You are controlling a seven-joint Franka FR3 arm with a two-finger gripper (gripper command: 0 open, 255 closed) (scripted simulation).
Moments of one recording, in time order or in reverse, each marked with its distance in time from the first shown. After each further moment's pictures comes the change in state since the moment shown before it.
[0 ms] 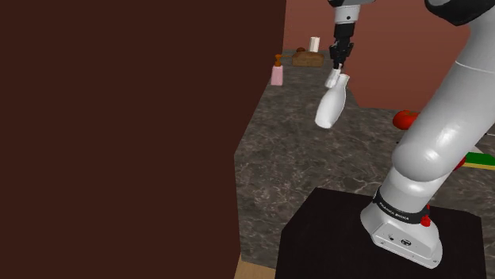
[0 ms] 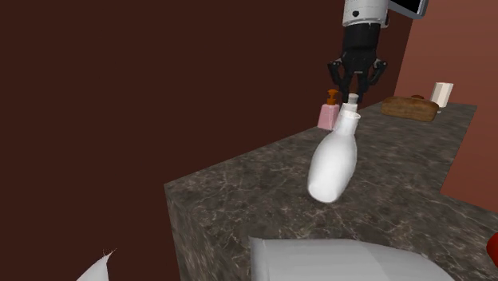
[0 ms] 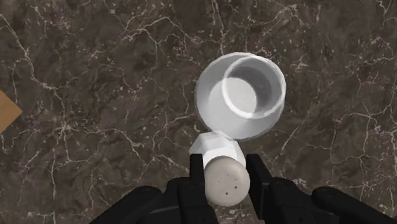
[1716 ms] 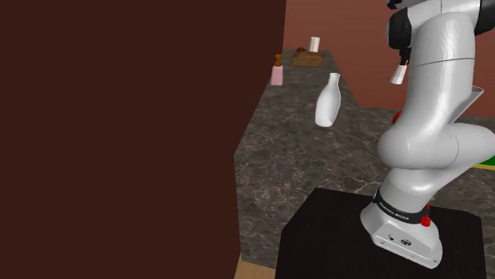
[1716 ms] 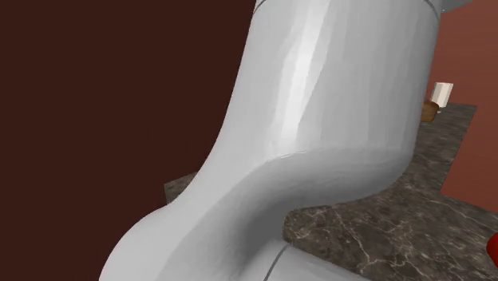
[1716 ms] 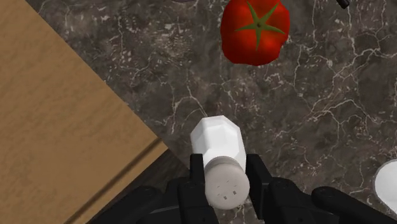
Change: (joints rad) arm -0.530 0.529 -0.237 0.576 0.276 -0.118 -0.720
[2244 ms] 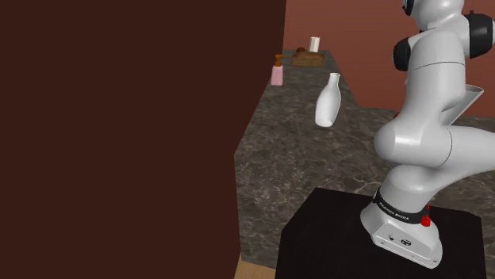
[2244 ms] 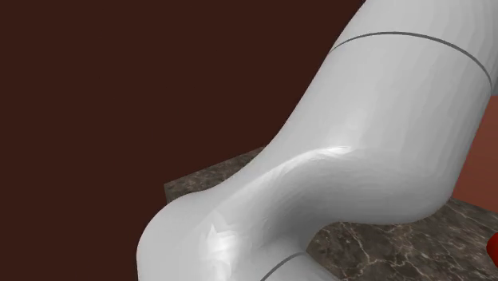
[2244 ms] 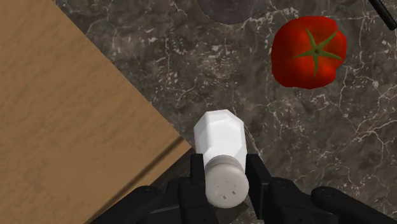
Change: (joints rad) arm -0.311 0.287 0.060 0.470 0.131 -0.167 -0.095
